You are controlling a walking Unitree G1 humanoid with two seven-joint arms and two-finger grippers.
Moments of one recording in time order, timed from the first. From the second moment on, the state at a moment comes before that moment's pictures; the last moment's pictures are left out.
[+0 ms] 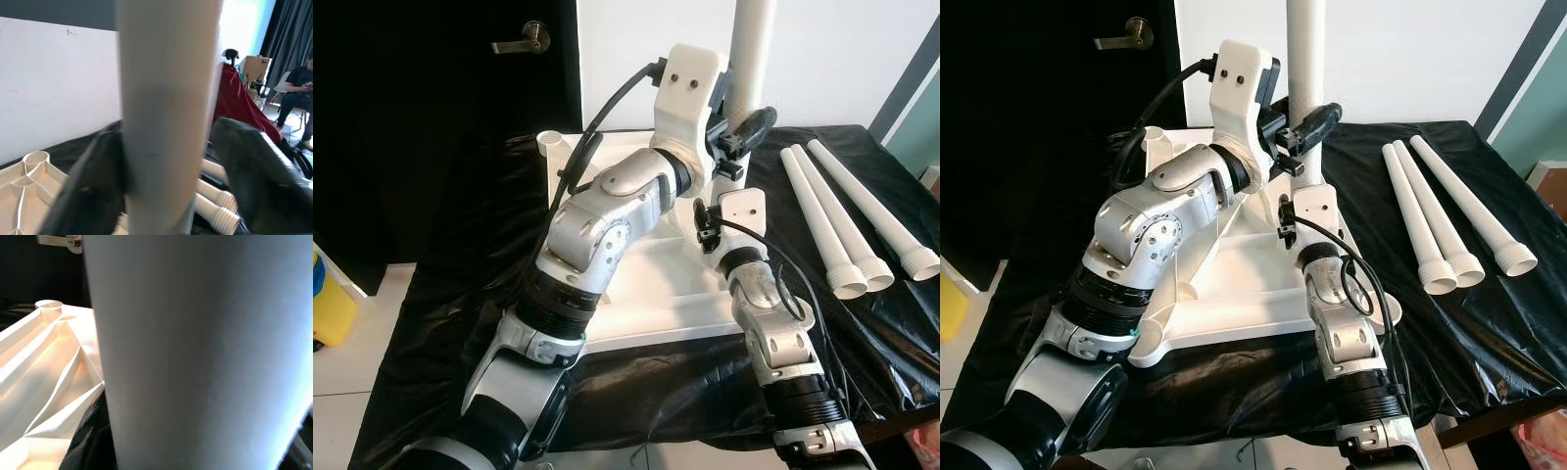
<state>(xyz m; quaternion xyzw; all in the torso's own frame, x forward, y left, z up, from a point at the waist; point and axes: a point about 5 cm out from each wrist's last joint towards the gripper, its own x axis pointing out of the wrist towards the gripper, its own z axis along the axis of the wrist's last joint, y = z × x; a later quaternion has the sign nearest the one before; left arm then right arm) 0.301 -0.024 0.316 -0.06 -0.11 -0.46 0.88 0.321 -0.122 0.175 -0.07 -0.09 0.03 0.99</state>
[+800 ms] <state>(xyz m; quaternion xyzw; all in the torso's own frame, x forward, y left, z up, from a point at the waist) 0.298 -0.015 0.296 -0.02 -0.16 -0.42 0.89 0.318 -0.162 0.166 -0.03 -0.07 -0.05 1.00</state>
